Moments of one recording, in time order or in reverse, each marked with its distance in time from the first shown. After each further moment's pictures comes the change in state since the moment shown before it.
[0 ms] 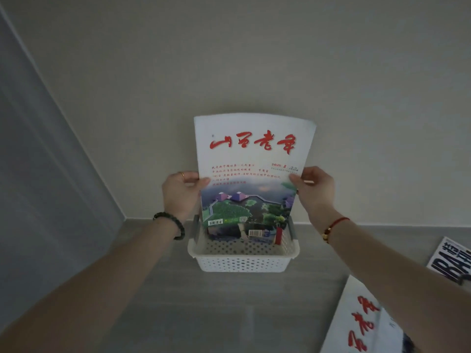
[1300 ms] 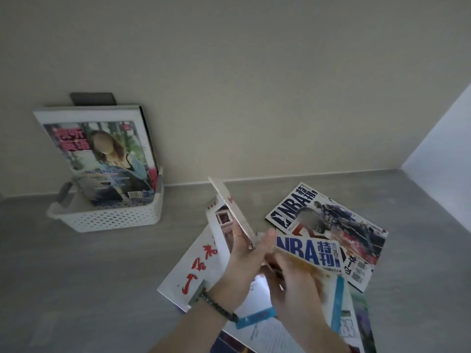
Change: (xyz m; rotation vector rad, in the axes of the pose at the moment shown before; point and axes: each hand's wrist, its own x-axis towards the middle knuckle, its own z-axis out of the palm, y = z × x) left_hand -0.370 0.066 0.262 -0.475 -0.754 -0.431; right_hand -0.159 0.106 -0.345 -0.623 -0.330 -0.220
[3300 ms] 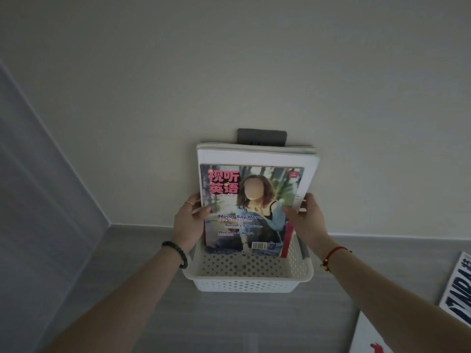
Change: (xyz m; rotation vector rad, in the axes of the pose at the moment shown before) left_hand 0.115 0.147 -0.436 0.538 0.576 0.327; right_hand 0.310 -0.166 0.233 0.401 0.069 0.174
